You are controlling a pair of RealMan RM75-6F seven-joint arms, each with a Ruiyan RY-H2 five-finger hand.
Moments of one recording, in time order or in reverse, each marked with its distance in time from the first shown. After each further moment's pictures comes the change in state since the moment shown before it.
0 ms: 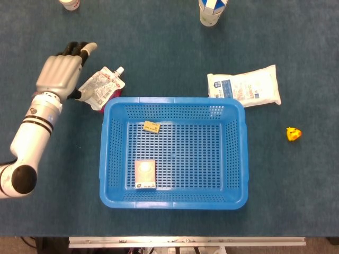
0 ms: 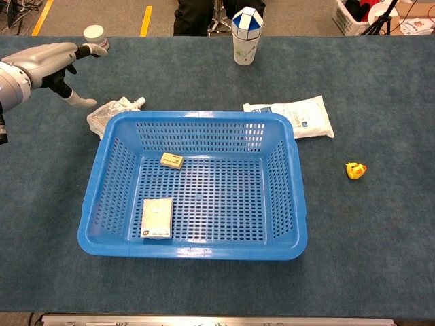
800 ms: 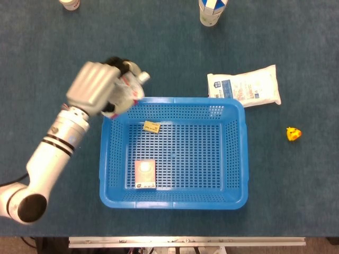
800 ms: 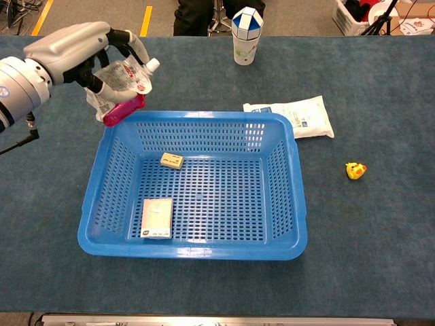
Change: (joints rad) left arm 0.036 -0.006 -0.029 -0.200 0.255 0.148 -0.028; right arm 0.018 0.009 0.008 0.008 -0.051 -0.047 0.055
